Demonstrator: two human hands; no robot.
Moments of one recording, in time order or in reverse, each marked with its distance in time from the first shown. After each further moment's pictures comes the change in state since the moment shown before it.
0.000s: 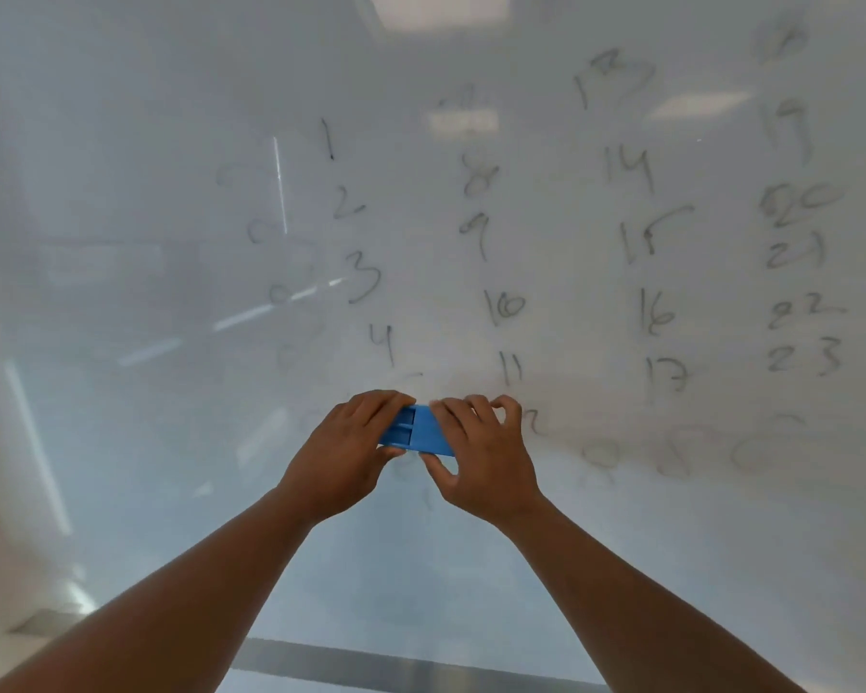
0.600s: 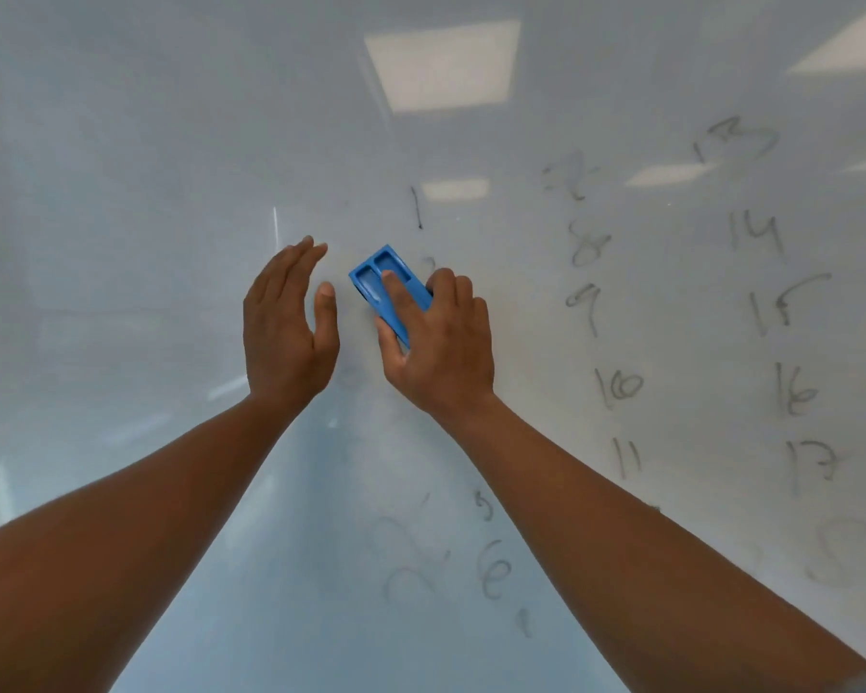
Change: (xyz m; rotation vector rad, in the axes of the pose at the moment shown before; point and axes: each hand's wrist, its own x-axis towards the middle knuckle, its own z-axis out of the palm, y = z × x) left_hand 0.133 -0.176 -0.115 -0.093 0.736 -0.173; right_hand 0.256 -0.089 0.016 -0.115 0.256 0.139
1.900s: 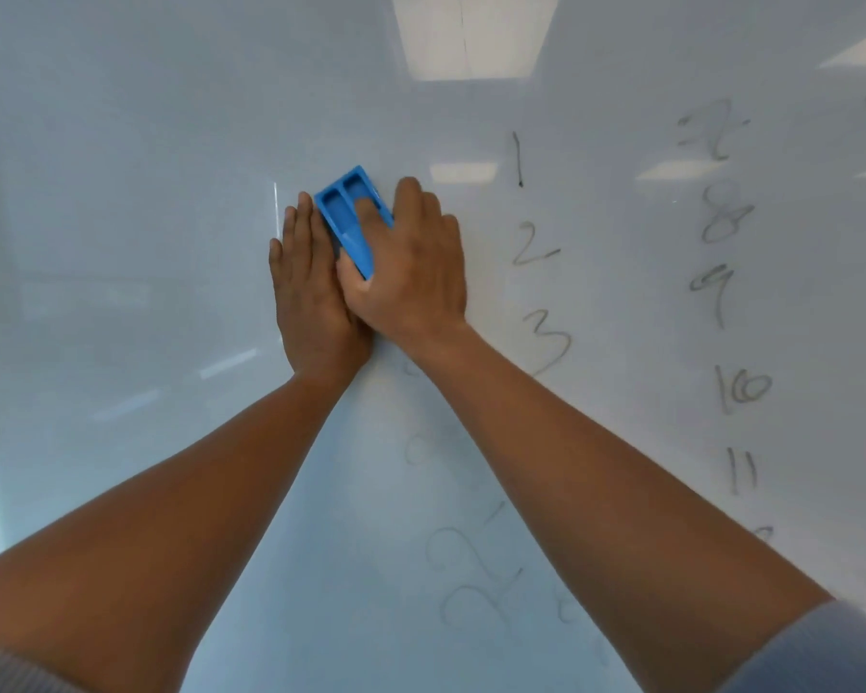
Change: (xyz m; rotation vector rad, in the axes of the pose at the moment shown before) left_hand 0.008 -0.087 0.045 0.064 0.094 -0.043; right_hand 0.073 -0.087 0.075 0.002 0.093 -0.063
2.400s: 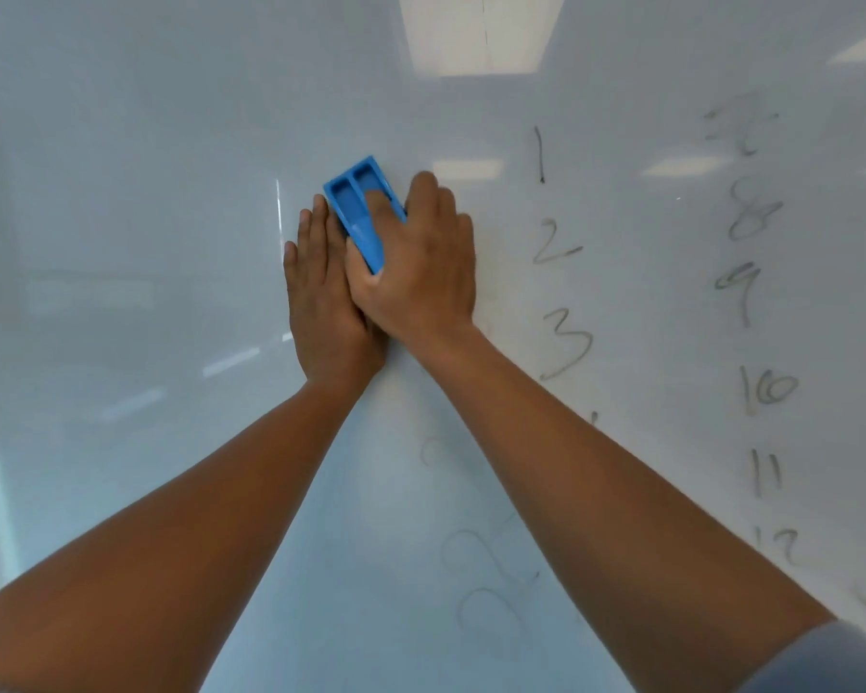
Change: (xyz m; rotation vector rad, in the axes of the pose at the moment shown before) left_hand -0.005 -0.005 0.001 0.015 -0.012 0.009; right_hand 0.002 -0.011 0.005 0.026 0.033 0.075
